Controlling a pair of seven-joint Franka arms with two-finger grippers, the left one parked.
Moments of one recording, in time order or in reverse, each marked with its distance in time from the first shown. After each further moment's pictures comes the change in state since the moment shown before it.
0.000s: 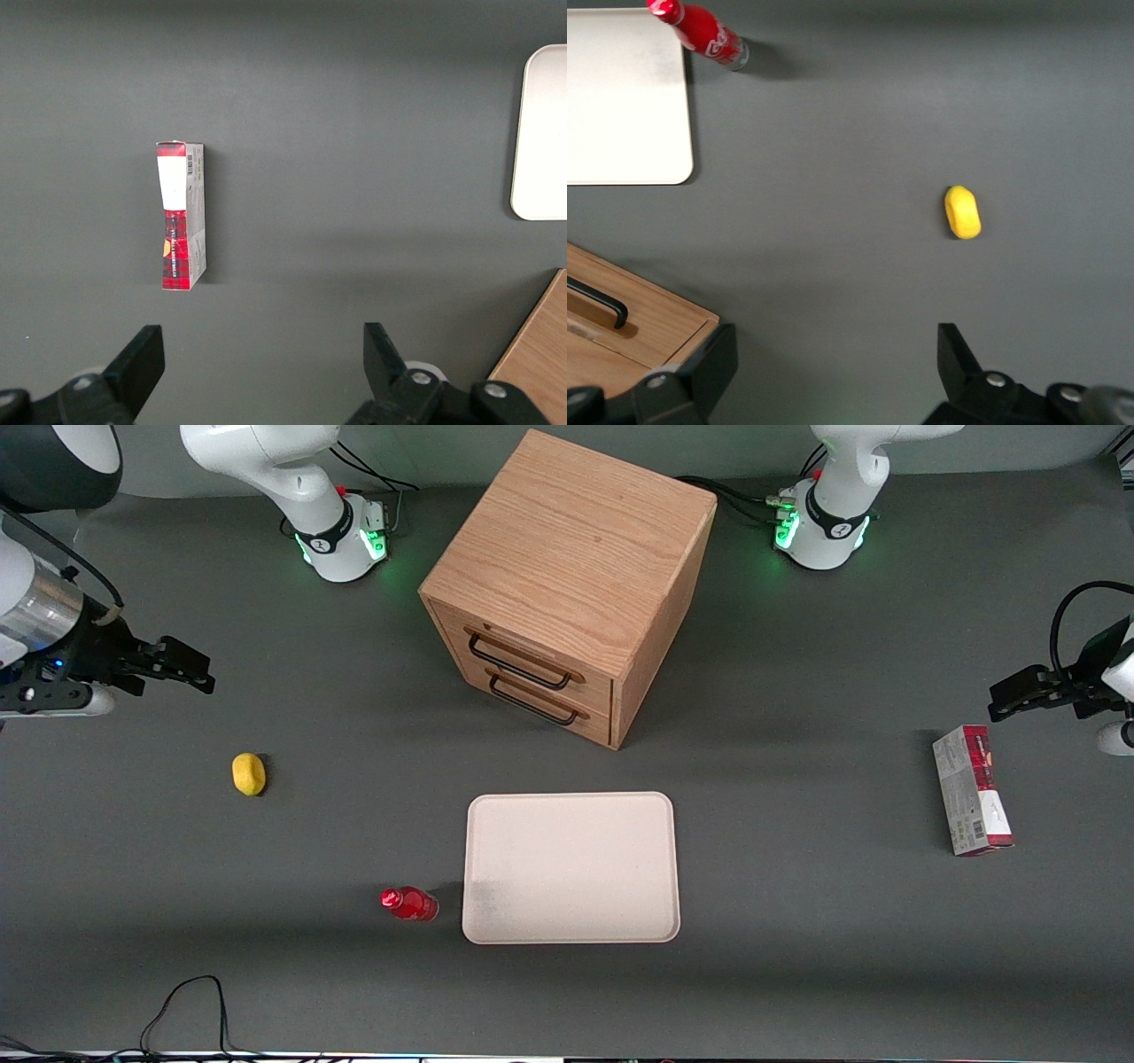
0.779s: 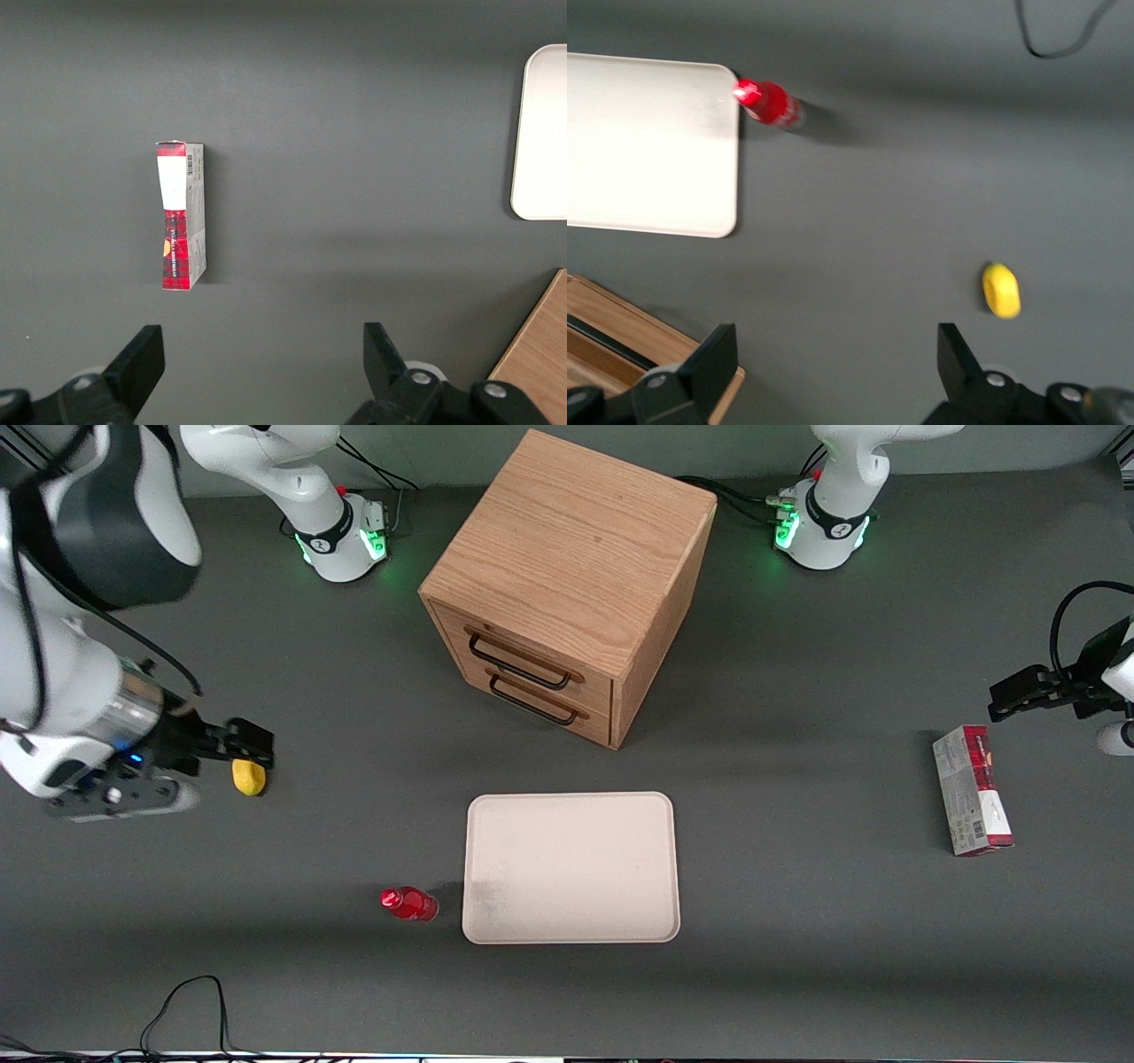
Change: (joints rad) arm 0.001 0.397 0.115 0.466 0.003 -0.054 0.024
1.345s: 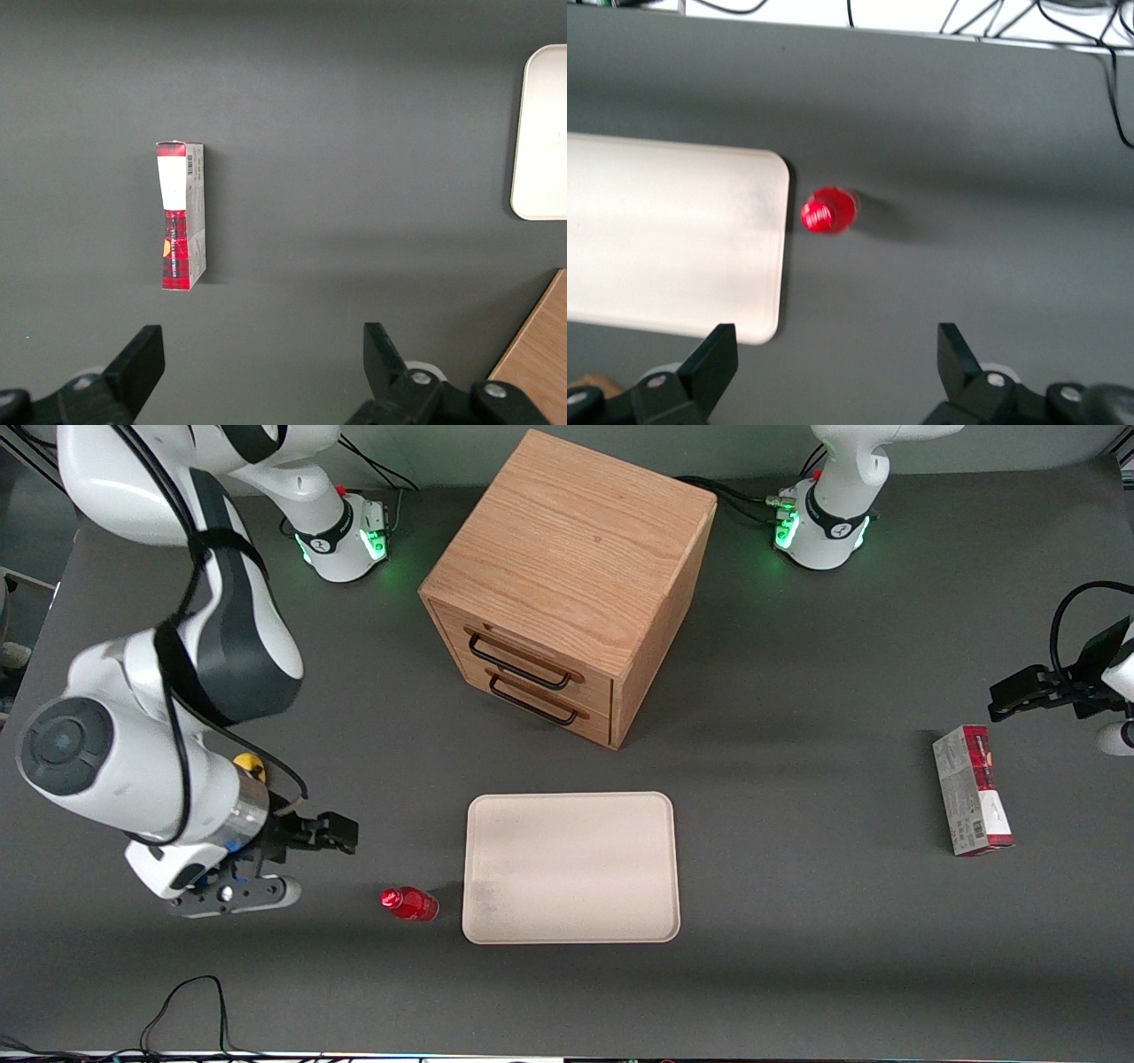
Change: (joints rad) arm 0.001 0.312 0.077 0.252 -0.016 0.175 0.061
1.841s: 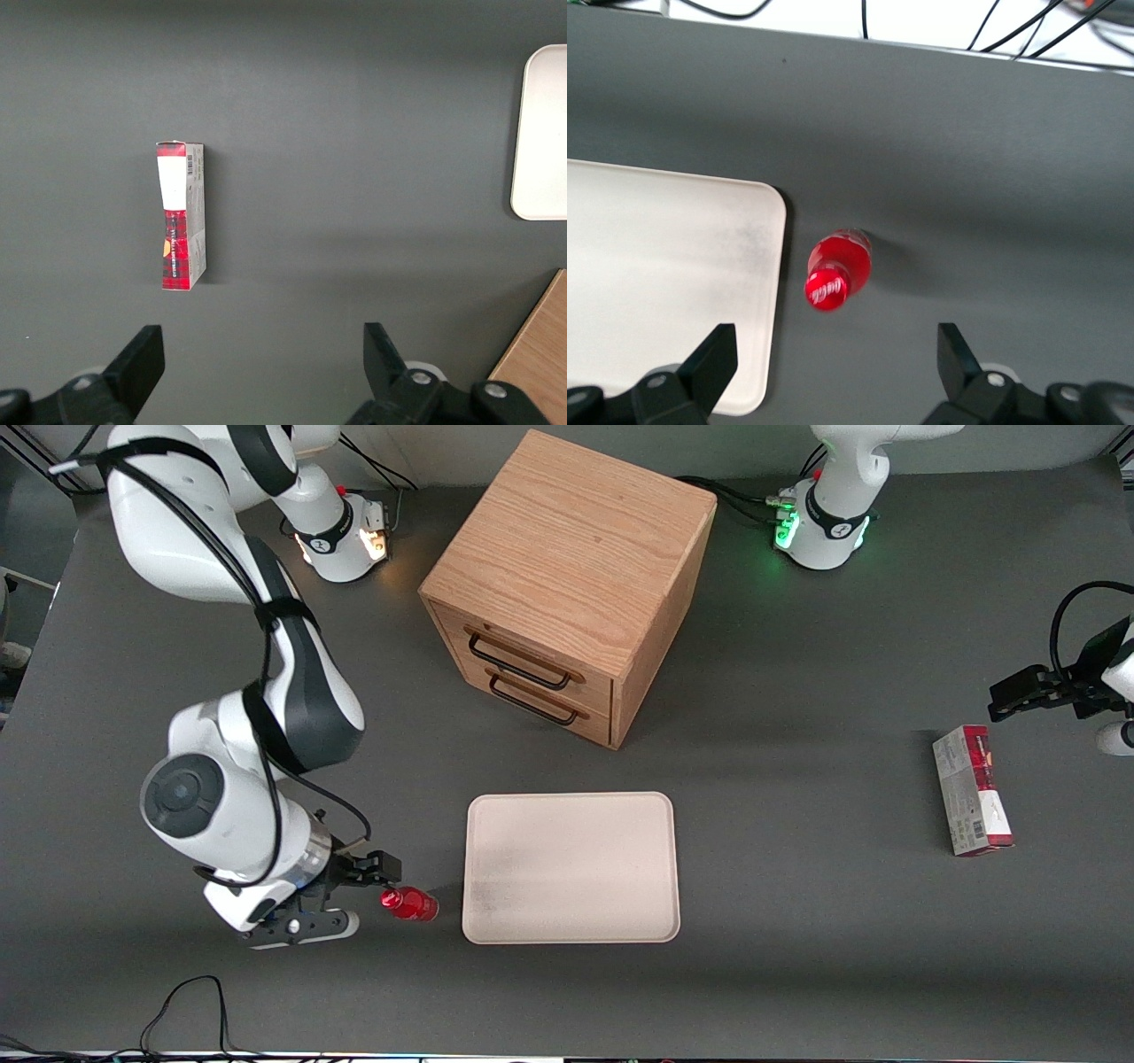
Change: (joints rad) arm -0.002 0.141 0.047 0.007 -0.067 0.150 0.019
